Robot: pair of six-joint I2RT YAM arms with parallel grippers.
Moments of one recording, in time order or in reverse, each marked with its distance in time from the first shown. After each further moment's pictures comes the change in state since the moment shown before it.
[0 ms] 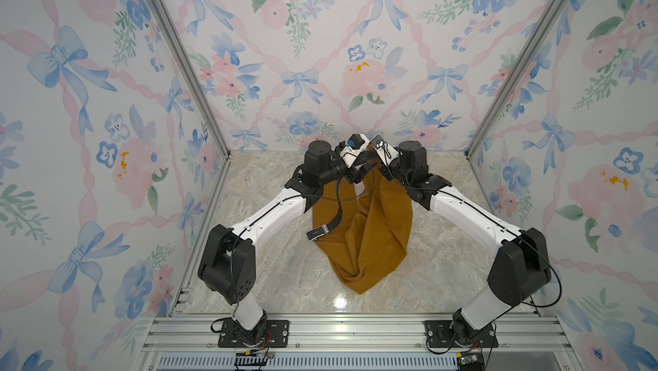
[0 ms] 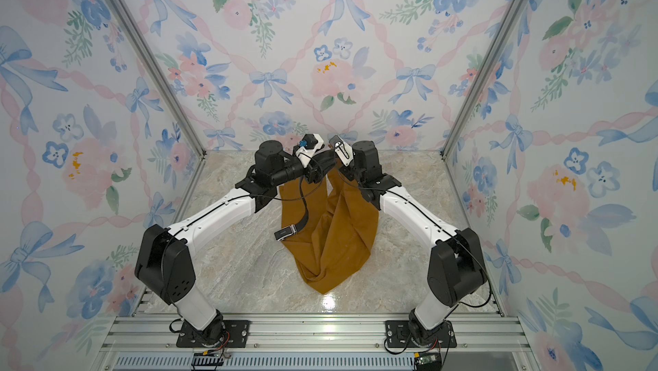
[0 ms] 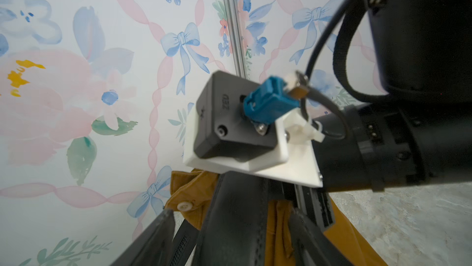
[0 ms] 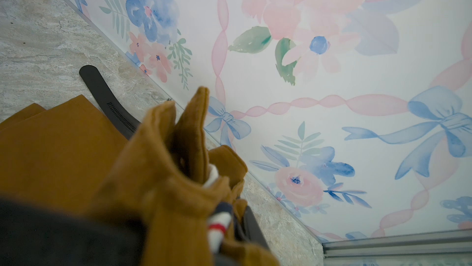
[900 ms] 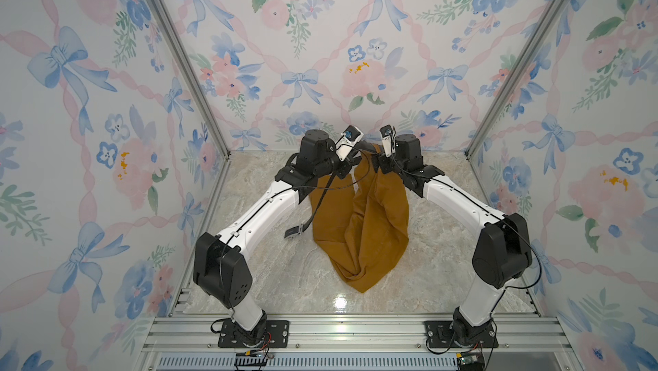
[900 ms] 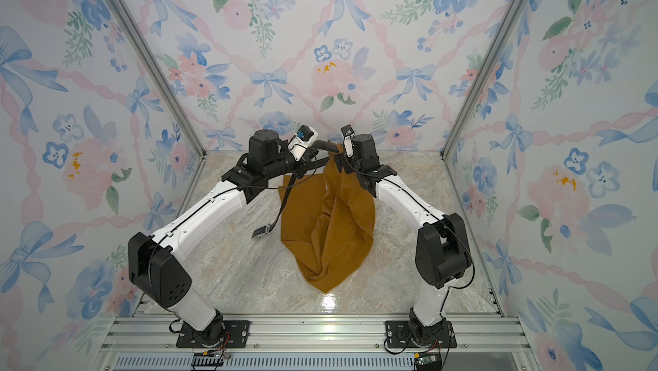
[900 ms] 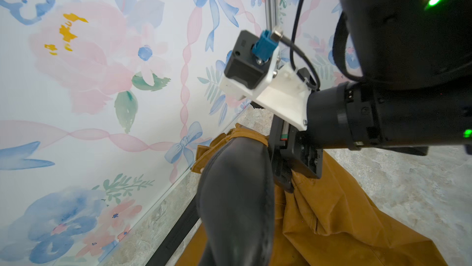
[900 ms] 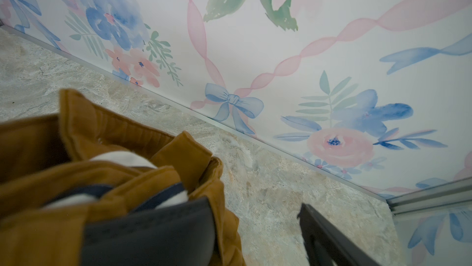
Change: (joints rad) left arm 0.043 -0.075 0.195 -0.395 -0.152 0.048; right arm -0.090 0.174 0.146 -0.093 -0.004 0.376
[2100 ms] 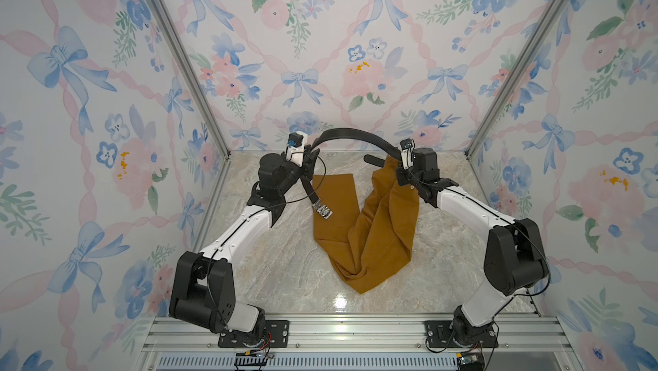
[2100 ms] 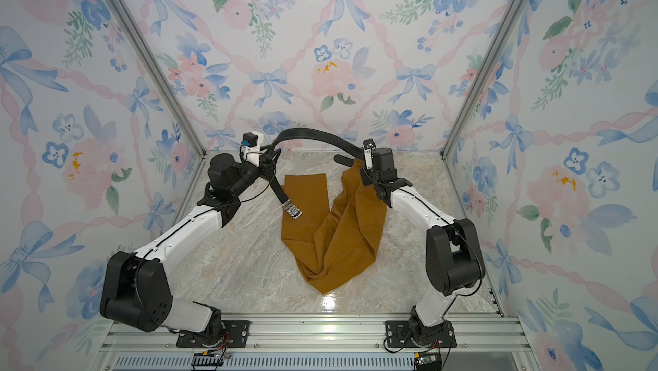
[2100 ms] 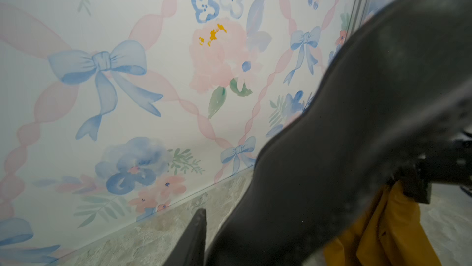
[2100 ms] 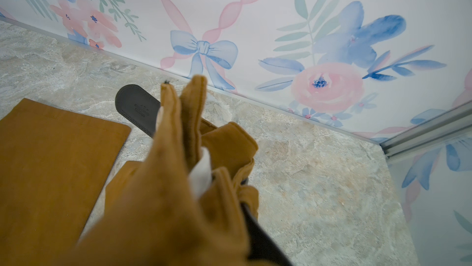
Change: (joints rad) left arm 0.273 -0.192 -0.631 0.603 -0.025 -0.249; right arm -0.108 -0.107 -0.253 0.088 -0.057 0.019
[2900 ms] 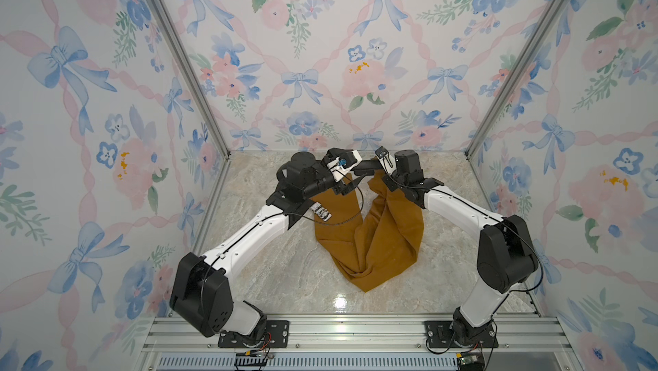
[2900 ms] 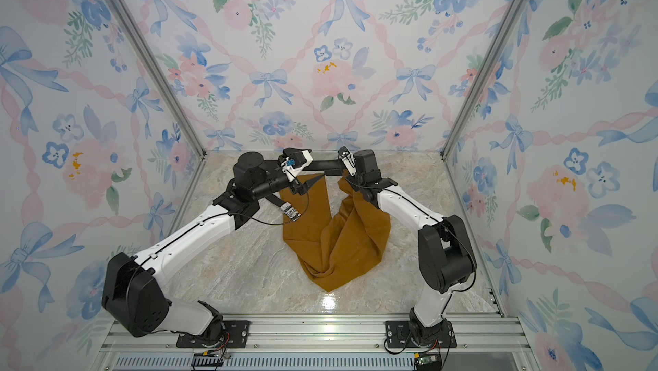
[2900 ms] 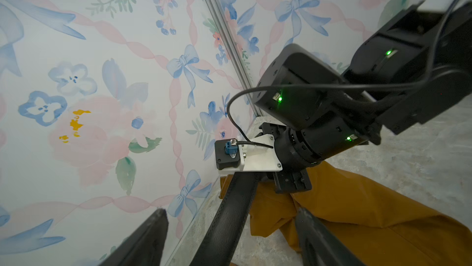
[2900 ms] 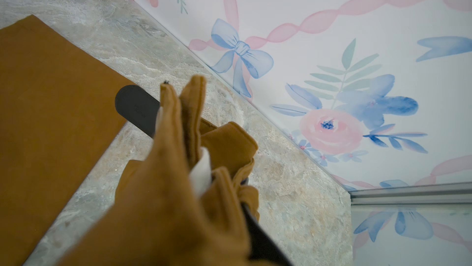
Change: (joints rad) left arm -0.322 0.090 0.281 -0.225 0.150 0.505; right arm 0.135 0.043 0.058 -0.067 0.077 -0.303
